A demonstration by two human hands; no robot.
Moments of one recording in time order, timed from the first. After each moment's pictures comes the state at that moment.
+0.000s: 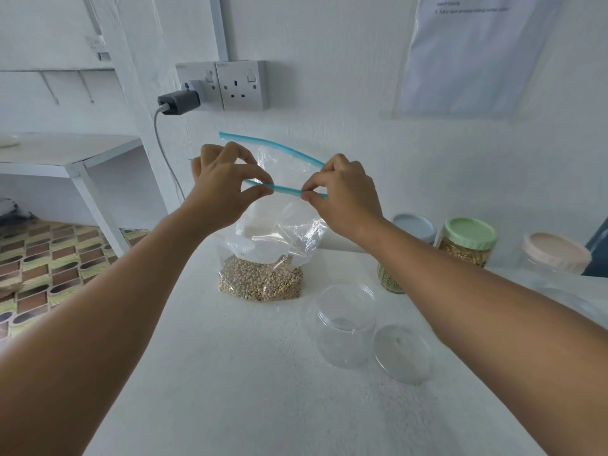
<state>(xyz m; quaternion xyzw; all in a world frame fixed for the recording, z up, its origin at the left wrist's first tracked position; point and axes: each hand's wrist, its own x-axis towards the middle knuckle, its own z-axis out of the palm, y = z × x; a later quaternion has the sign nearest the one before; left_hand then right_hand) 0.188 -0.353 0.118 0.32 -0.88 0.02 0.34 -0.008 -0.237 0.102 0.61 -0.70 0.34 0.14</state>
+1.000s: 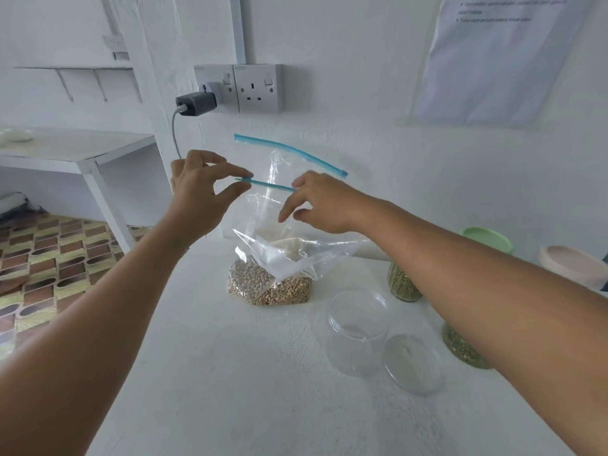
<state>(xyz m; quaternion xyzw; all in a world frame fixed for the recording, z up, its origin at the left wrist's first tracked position) 0.231 -0.377 0.104 0.37 -0.83 -0.06 0.41 0.013 -0.258 0.131 0.74 -0.66 0.14 -0.02</state>
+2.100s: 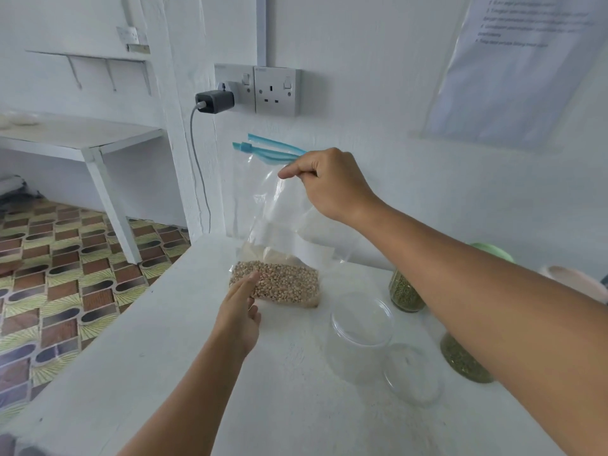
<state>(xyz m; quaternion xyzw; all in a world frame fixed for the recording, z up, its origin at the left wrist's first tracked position) 0.205 -0.297 -0.060 0.43 -0.25 -0.75 0.43 0.039 -0.262 0.148 0.68 -0.62 0.40 0.01</state>
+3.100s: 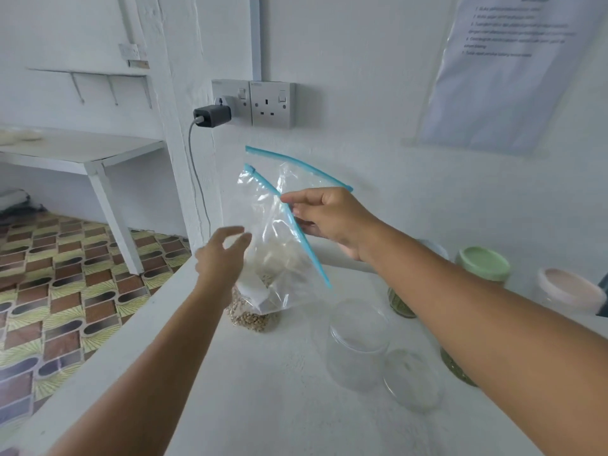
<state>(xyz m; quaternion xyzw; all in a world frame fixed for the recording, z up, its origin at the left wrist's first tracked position) 0.221 -0.333 0.033 0.53 -0.56 -0.47 0.43 0.039 -0.241 0.129 0.52 -0.59 0.50 -0.36</state>
